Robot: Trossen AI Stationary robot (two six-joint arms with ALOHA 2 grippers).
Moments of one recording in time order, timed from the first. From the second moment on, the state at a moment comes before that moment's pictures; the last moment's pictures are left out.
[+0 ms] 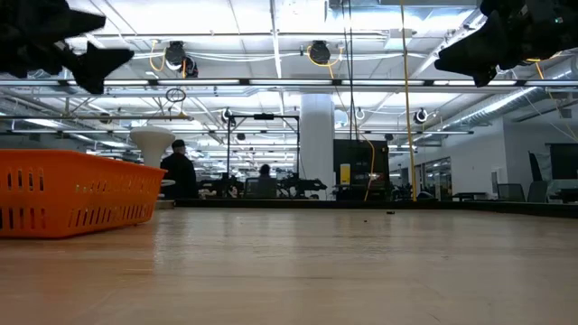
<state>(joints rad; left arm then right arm) -0.31 0.01 0.06 0.11 -0.30 -0.04 0.02 0.31 0.35 -0.17 0.23 0.09</state>
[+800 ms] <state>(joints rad) -0.31 0.01 0.01 0.11 -0.26 -0.07 0.02 0.13 0.15 0.00 0.23 0.01</state>
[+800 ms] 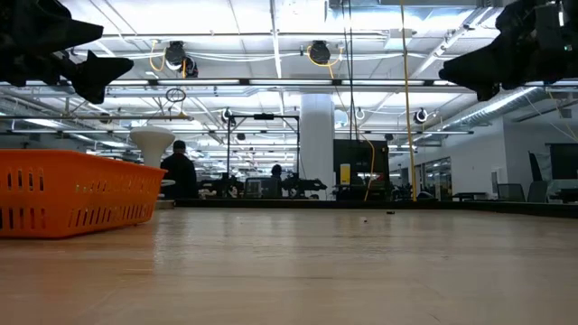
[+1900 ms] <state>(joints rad) -0.31 0.01 0.02 0.10 -0.26 -0.09 0.02 0.01 0.02 0.13 0.17 0.04</state>
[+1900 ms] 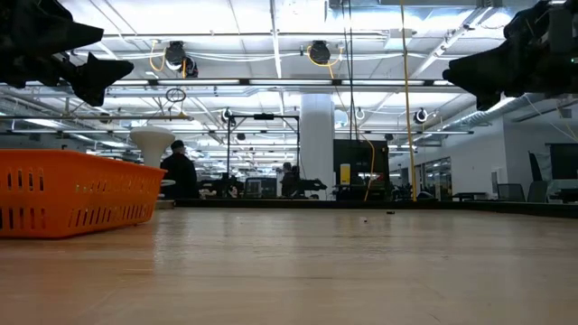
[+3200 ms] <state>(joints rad) -0.31 0.01 0.02 0.11 -0.21 -0.03 0.01 0.07 0.02 0.06 0.18 0.02</state>
